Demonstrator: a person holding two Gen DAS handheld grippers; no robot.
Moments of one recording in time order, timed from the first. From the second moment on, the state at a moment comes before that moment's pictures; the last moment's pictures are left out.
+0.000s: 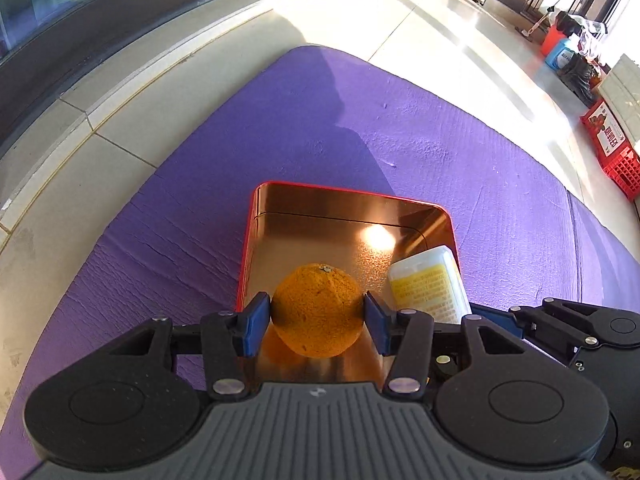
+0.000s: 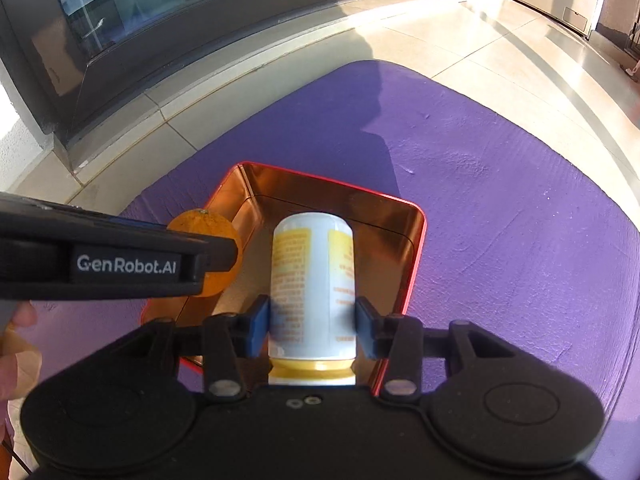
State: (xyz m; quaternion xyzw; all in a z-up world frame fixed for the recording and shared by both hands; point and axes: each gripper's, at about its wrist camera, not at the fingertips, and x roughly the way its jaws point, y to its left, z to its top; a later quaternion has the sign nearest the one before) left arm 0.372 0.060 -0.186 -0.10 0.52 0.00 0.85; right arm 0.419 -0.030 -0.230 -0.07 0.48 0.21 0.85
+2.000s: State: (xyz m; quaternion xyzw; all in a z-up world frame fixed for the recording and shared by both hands) left arm 0.250 0.049 -0.090 -0.08 0.45 -0.03 0.89; right arm 0.318 -0.067 -0.152 -0.02 0.42 0.23 0.88
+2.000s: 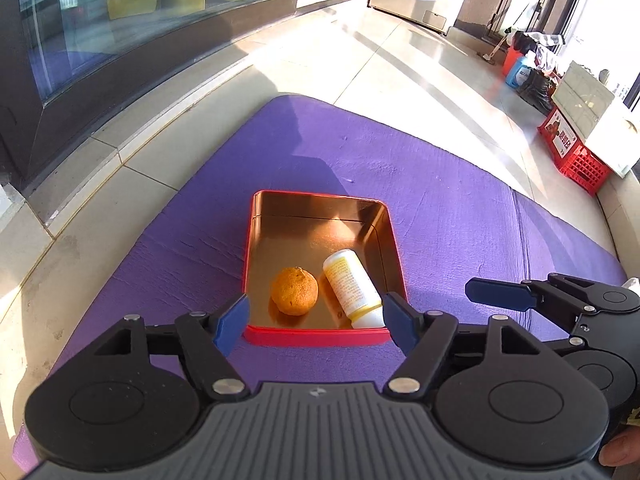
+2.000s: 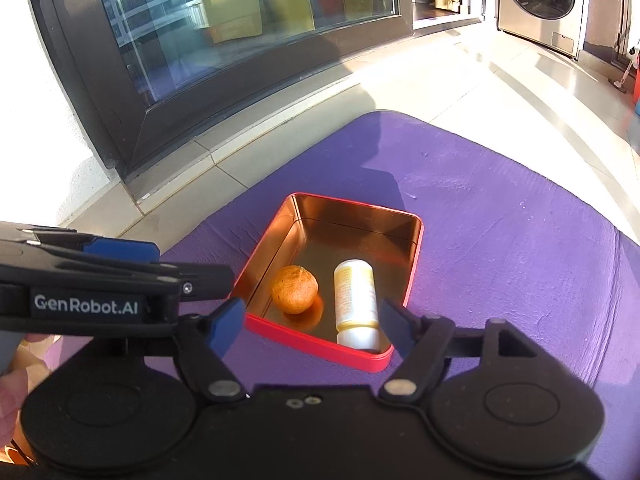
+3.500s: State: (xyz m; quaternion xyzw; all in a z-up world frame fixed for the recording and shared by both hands) left arm 0.143 0.037 -0.224 -0.06 0.59 0.04 0.80; right arm 0.184 -0.121 -0.265 -0.08 0.54 0.20 0.81
